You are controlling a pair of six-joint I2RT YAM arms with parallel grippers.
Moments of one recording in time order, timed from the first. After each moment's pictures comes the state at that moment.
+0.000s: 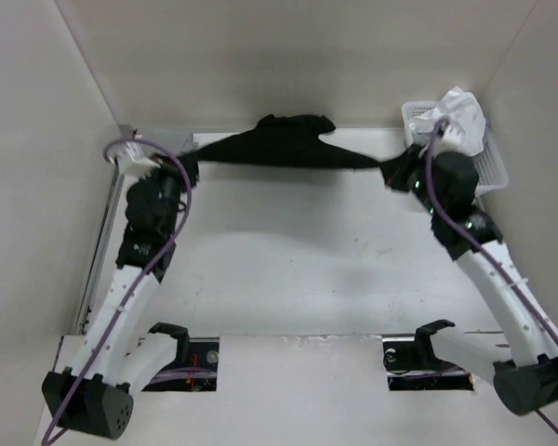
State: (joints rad) left arm -0.20 0.93 0.90 0.17 -0.17 -0.77; right arm 0.30 1.06 1.19 -0.26 0.01 0.52
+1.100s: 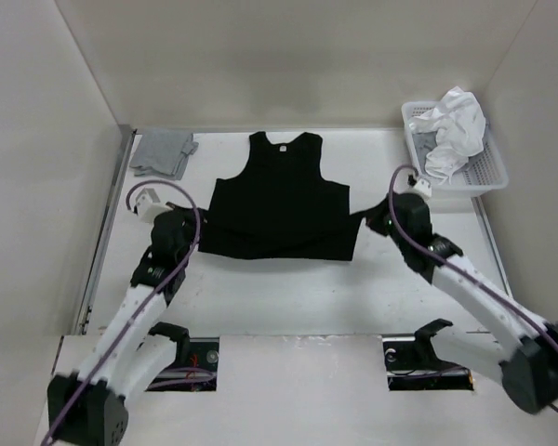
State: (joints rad) left arm -0.27 0.67 0.49 -0.12 -0.33 -0.92; right arm 0.56 0.91 0.66 -0.21 0.32 0.79
